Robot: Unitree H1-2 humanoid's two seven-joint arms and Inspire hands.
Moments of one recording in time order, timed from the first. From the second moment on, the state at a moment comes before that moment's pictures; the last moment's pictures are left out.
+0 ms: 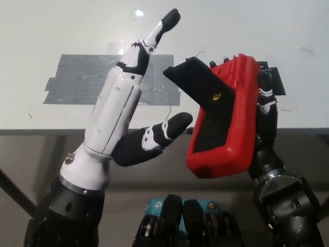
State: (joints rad) left_arm -0.47 0.03 -0.20 -0.69 0.46 0.19 -0.20; right_arm -0.36 0.16 -0.09 -0.24 1.17 0.47 -0.07
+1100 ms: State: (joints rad) left_arm -0.47 0.06 -0.20 -0.69 0.46 0.19 -0.22; right_arm -0.40 0.16 -0.10 -0.25 1.19 0.47 -0.07
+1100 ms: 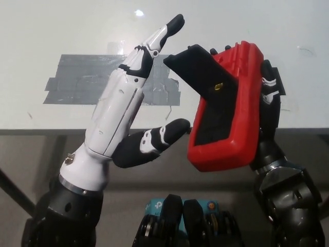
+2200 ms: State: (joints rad) left_arm -0.48 0.05 -0.18 -0.70 0.41 0.21 -0.23; right_arm -0.41 0.16 -0.09 -0.27 1.20 0.47 -0.07
